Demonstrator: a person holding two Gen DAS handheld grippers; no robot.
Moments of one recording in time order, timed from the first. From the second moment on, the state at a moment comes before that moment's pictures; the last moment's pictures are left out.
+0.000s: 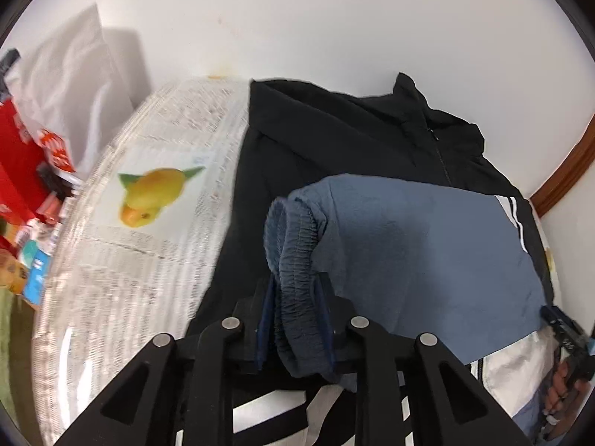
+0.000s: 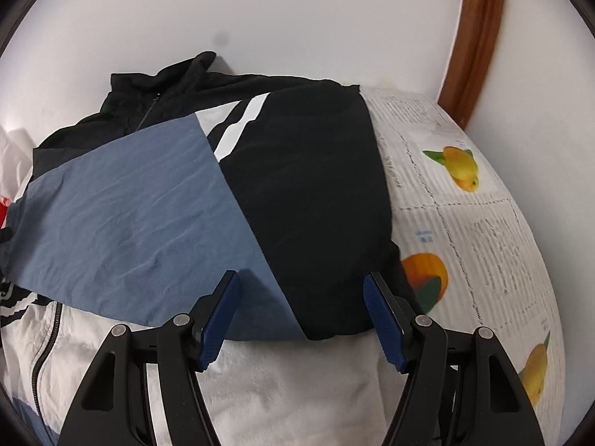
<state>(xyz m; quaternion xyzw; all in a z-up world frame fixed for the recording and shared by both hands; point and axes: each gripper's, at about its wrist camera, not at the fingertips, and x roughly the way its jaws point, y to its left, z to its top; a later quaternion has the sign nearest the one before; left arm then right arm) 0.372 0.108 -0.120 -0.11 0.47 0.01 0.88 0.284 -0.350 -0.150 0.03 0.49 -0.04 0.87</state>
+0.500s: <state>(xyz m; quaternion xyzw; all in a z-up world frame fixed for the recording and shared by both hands) 0.274 0.116 -0.072 -0.08 0.44 0.01 0.90 0.195 -0.365 -0.089 0.03 0.44 -0.04 0.90</state>
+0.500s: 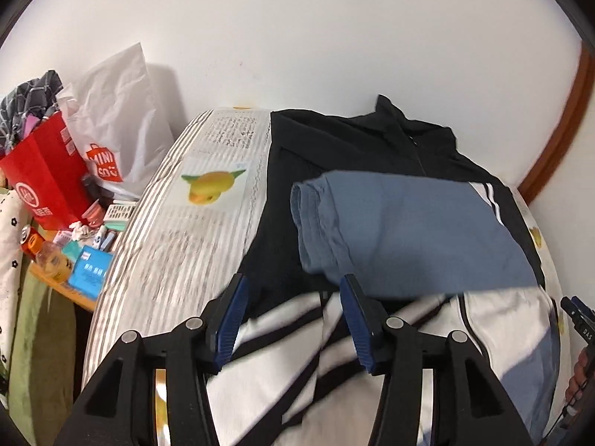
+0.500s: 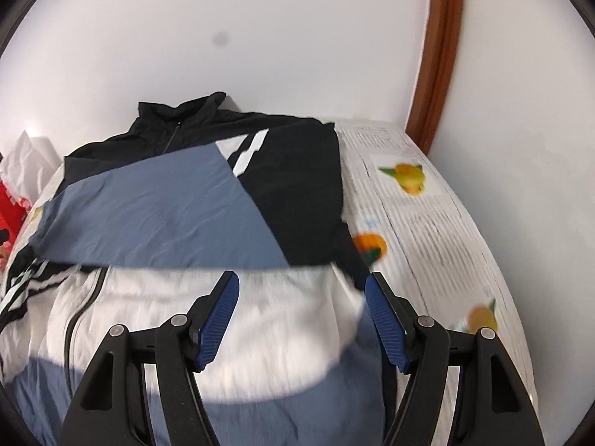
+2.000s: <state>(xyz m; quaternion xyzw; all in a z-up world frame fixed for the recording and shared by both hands) 0.099 0.133 -0.096 -0.08 0.43 -0.01 0.90 0.028 -0.385 -0.106 0.09 0.42 0.00 0.90</state>
